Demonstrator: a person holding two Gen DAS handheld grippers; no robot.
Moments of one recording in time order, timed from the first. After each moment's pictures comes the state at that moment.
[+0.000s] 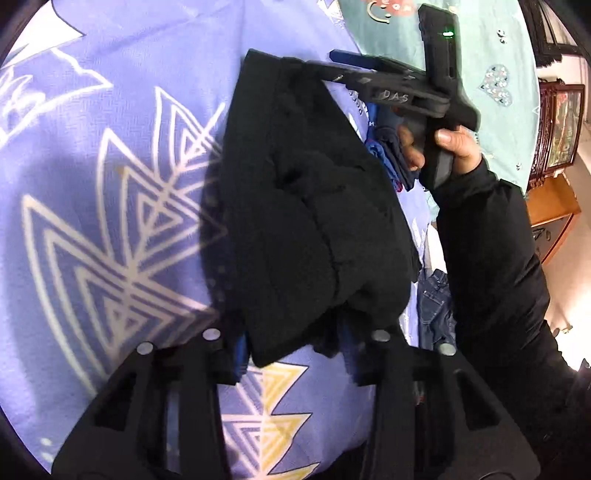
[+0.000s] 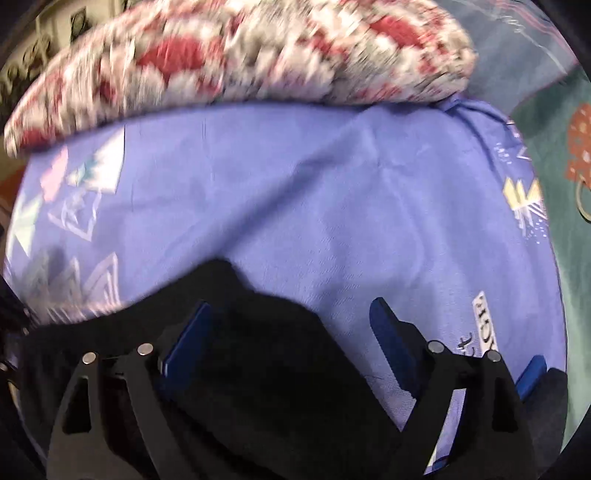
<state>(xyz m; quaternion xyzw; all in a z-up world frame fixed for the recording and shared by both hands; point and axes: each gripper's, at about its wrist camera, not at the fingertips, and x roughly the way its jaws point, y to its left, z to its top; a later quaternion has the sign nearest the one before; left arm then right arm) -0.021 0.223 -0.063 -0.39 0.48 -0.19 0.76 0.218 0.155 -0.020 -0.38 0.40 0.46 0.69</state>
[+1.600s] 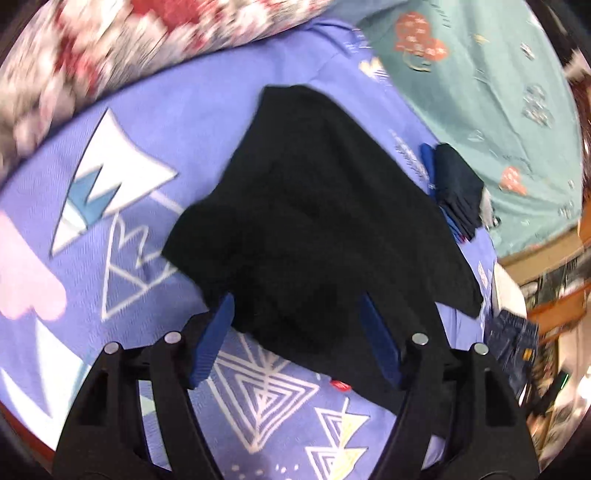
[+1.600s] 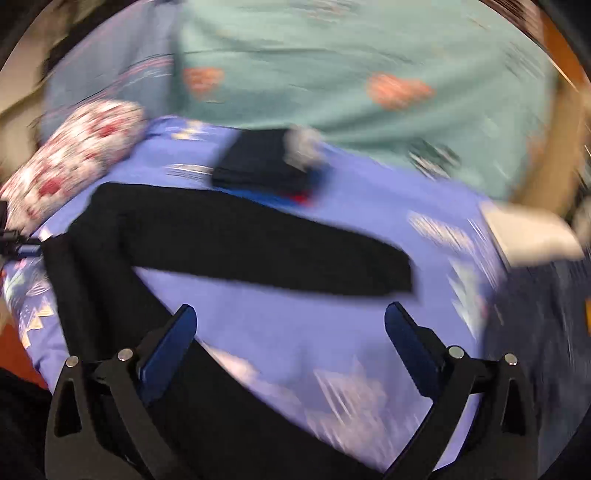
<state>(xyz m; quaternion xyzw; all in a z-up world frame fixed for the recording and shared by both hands) 0.015 0.296 -0.033 -0.31 0.46 -0.04 0.83 -0.043 -0.348 0.060 -0.04 0.36 0.06 0.93</state>
